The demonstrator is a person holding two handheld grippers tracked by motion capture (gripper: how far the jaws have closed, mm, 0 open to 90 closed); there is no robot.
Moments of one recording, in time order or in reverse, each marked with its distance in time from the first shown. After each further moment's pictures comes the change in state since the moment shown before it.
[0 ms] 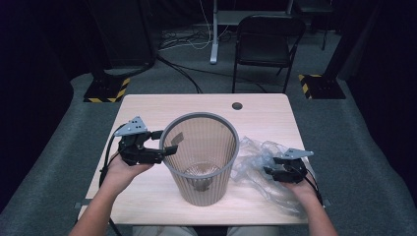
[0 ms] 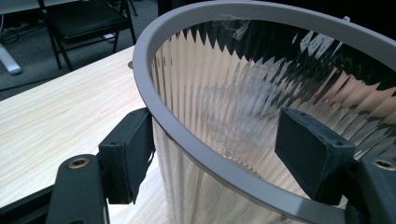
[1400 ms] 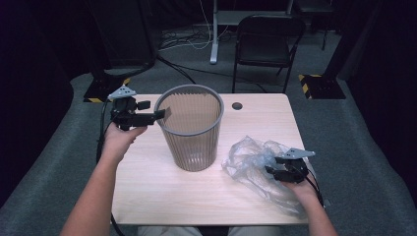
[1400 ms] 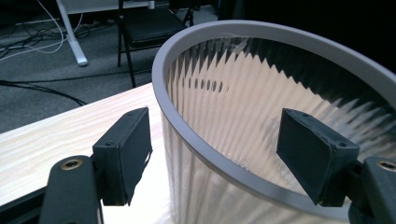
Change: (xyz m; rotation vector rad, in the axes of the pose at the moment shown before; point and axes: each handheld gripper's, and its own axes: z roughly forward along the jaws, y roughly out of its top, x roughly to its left) left arm 0.083 0.036 0.013 -0.034 0.204 -0.127; right arm -0.001 -0.001 -0.003 -0.004 -0.028 0.022
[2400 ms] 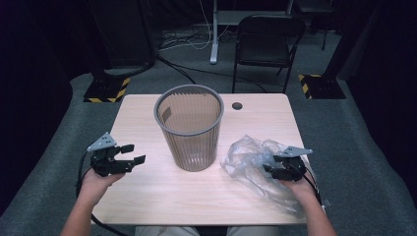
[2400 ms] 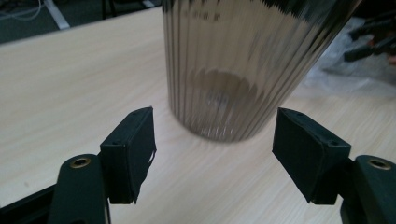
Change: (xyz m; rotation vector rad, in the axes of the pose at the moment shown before) left arm 0.012 -0.116 -0.056 0.075 -0.063 0.034; right arm 0.002 0.007 0.004 0.007 -0.001 0.002
